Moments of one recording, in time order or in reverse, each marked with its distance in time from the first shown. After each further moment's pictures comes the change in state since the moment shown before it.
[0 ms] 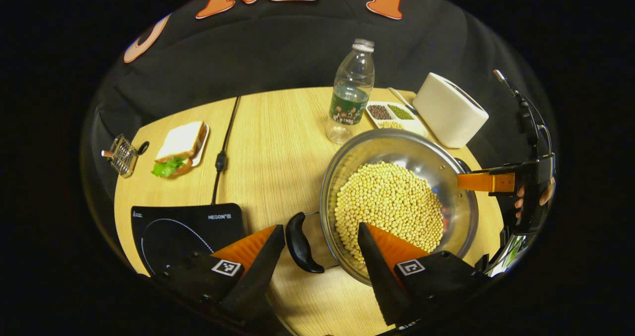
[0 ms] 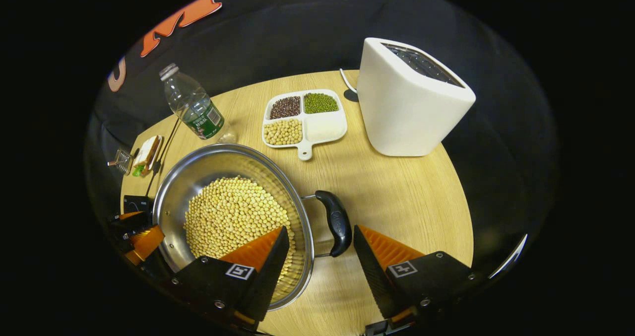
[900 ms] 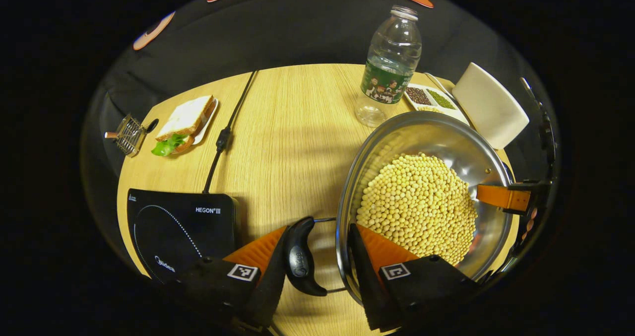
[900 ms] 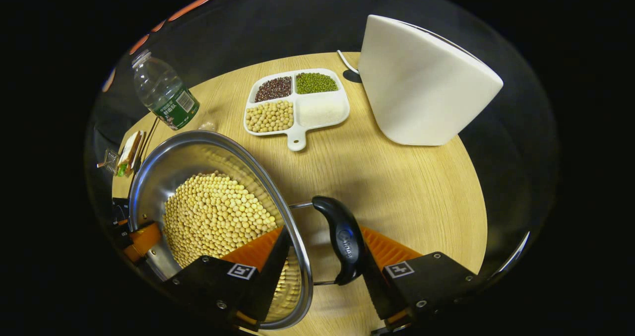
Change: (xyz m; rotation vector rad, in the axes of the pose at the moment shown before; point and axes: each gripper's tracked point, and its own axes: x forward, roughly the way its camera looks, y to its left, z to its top) left arm 0.042 0.019 -0.007 -0.086 0.094 0.159; right arm 0.040 0.004 -0.006 0.019 0.057 -0.028
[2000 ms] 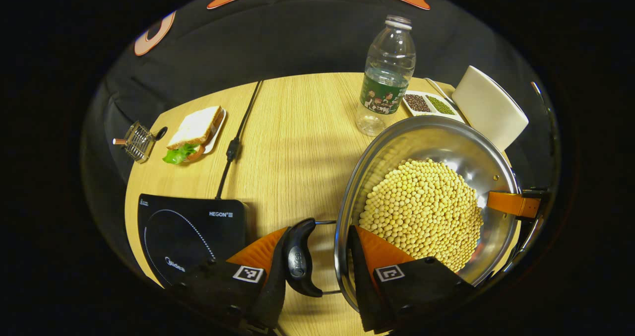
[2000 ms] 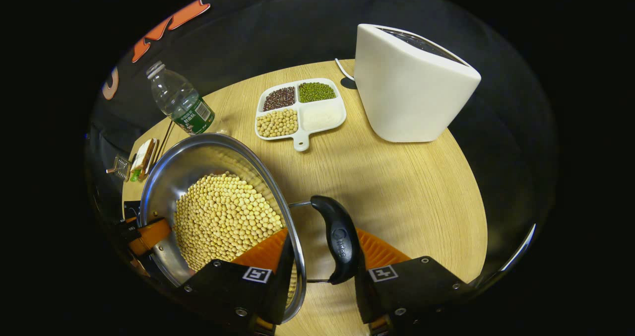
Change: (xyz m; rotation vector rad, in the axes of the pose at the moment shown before) left arm -0.026 0.003 0.013 0.037 -0.059 0.022; right arm -0.036 0.004 -0.007 0.038 -0.031 0.041
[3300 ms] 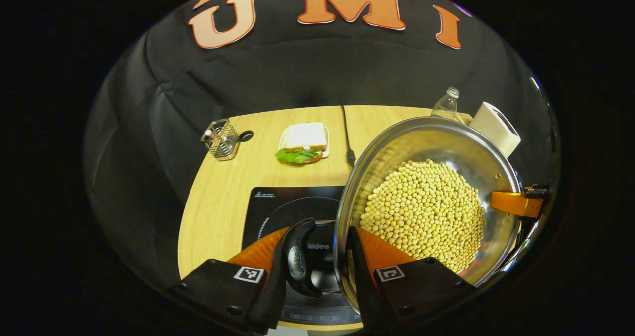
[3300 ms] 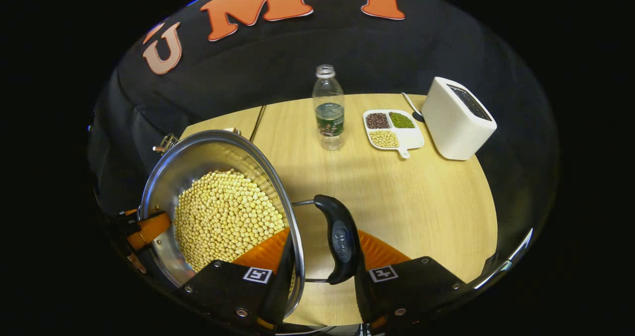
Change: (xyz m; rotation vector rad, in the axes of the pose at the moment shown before) left arm -0.157 0.198 -0.031 -0.086 -0.117 0.100; right arm -0.121 0.198 -0.029 -0.151 -0.116 0.089
